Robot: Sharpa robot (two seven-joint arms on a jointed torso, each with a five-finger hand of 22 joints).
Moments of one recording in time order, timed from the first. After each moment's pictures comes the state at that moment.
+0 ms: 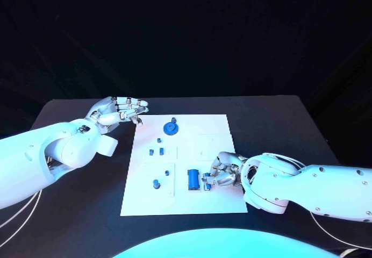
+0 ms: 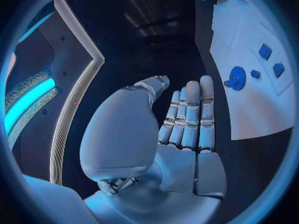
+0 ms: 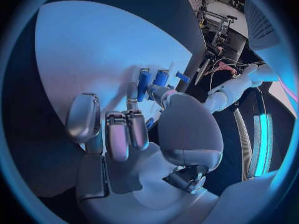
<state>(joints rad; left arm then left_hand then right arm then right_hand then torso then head) 1.15 -0.90 -0.01 1.47 -0.18 -0.12 0.27 1.44 -0.24 0.47 0.18 0.29 0.81 0.21 0.32 0.28 0.86 0.15 0.46 0.20 1.00 0.08 1.10 0.48 0.18 0.89 0.16 0.87 0.58 1.08 -0.94 -0.21 1.90 -1.16 -0.37 -0.61 1.03 -0.19 0.53 0.23 0.22 1.06 0.05 0.42 0.63 1.47 -0.02 1.46 1.31 1.47 -0.08 1.55 1.31 0.09 1.45 0.03 1.09 1.31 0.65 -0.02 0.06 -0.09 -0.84</state>
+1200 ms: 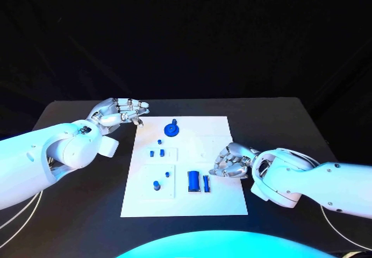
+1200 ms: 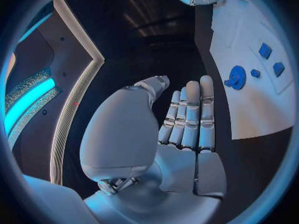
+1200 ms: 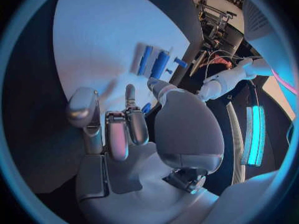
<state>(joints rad) 1.15 -0.90 -0.01 1.47 -0.18 -0.12 0.28 1.44 -0.24 0.47 0.18 0.29 0.81 0.21 0.32 0.28 0.85 0.15 0.46 0.20 0.99 0.07 1.10 0.48 0.18 0.89 0.16 0.87 0.58 1.12 -1.02 -0.21 1.86 -1.10 -0.44 -0.39 1.16 -0.23 0.41 0.22 0.22 0.96 0.09 0.36 0.59 1.46 0.01 1.36 1.31 1.47 -0.06 1.52 1.31 0.09 1.42 0.05 0.91 1.31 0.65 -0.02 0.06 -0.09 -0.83</state>
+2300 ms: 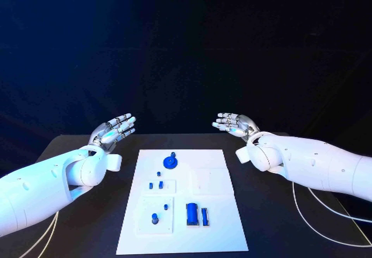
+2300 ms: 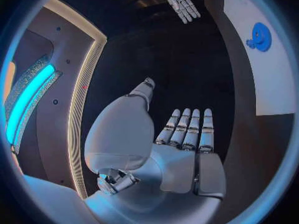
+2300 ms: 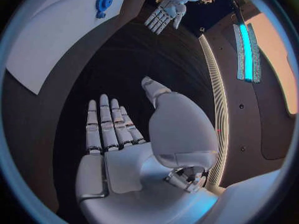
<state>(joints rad) 1.13 -0.74 -0.01 1.19 0.01 -0.23 0.42 1.22 -0.07 0.11 0.13 0.12 0.32 0.07 0.14 0.09 0.36 0.09 0.14 0.03 0.32 0.09 0.16 0.09 0.07 0.33 0.13 0.08 0.06 1.21 -0.70 -0.17 1.12 -0.24 -0.39 0.34 1.10 -0.11 0.25 0.08 0.10 0.39 0.09 0.10 0.22 0.47 0.07 0.12 0.14 0.51 0.05 0.17 0.19 0.08 0.40 0.10 0.03 0.33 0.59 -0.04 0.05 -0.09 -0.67</state>
